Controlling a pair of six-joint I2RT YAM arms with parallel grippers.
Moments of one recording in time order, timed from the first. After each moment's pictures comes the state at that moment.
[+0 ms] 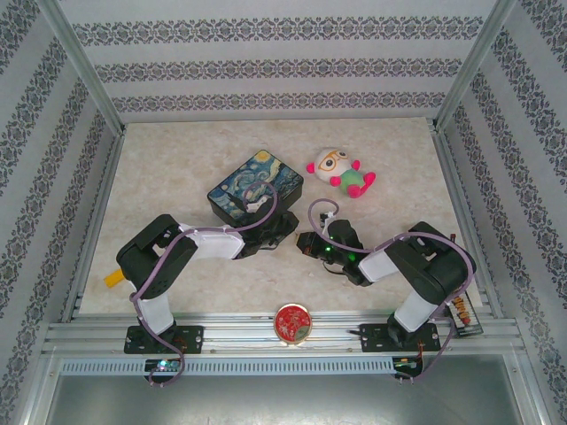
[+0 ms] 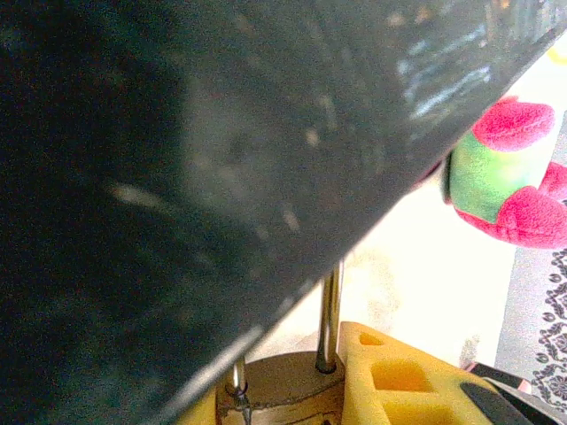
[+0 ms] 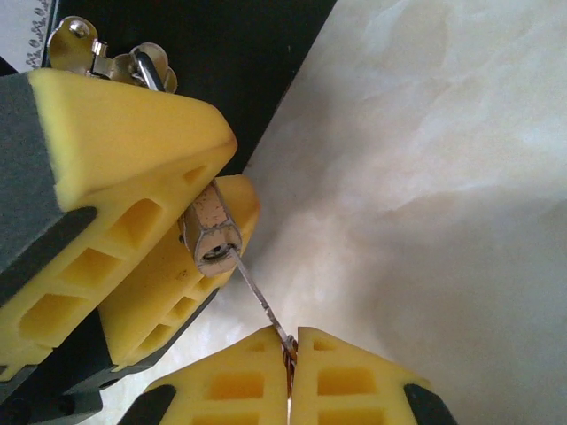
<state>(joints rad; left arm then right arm) -0.77 1.81 0.89 0.22 -0.06 -1.36 0.61 1.66 0.35 0.80 -0.28 0.98</state>
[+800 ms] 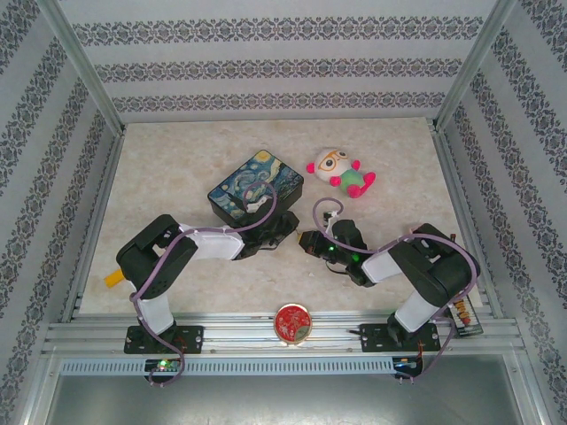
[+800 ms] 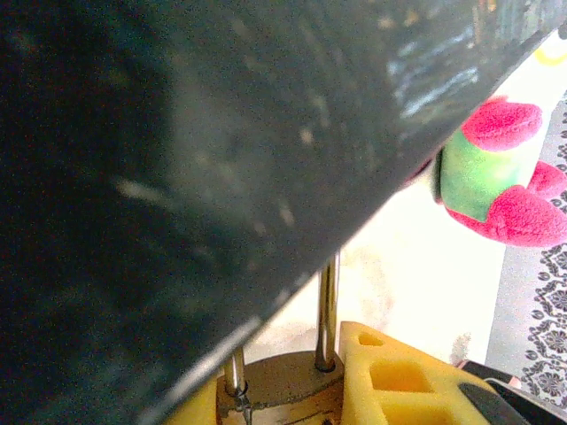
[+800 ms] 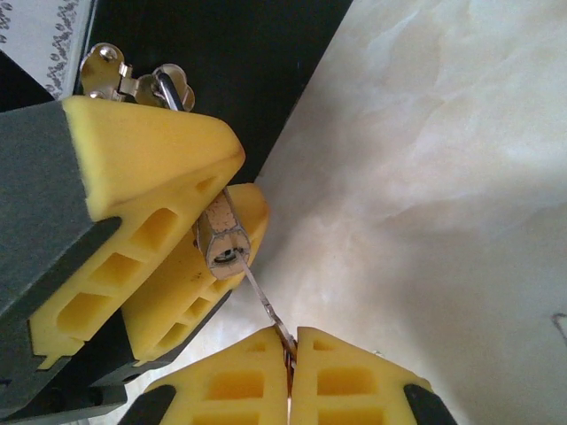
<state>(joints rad) -0.77 1.81 0.88 0.25 -0.06 -1.36 0.58 1.64 0.33 0.82 -0.31 0.99</state>
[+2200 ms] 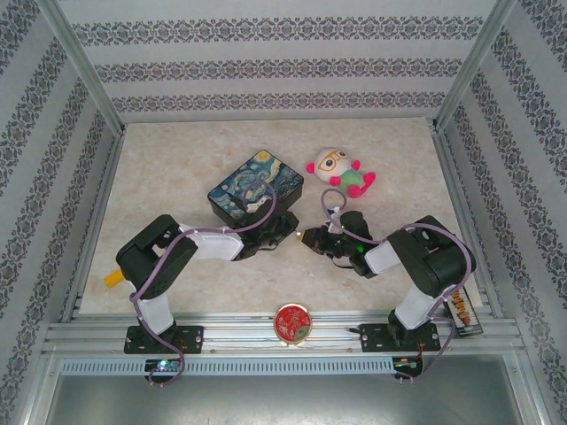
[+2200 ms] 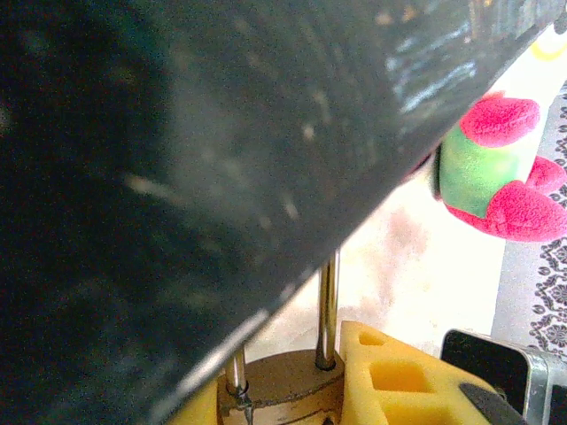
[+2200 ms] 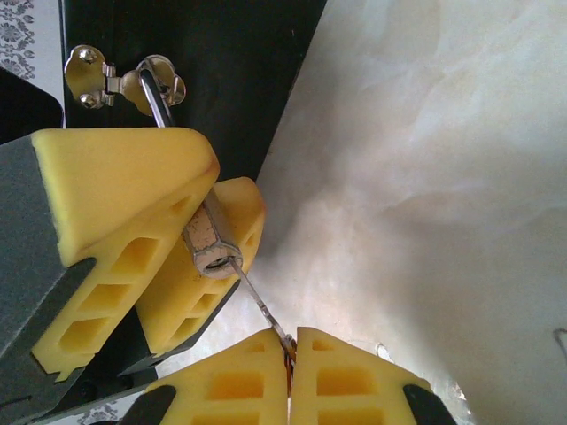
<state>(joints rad) -0.77 1.80 0.87 0.27 -0.05 -1.34 0.45 1.70 0.37 0.81 -0.59 1.04</state>
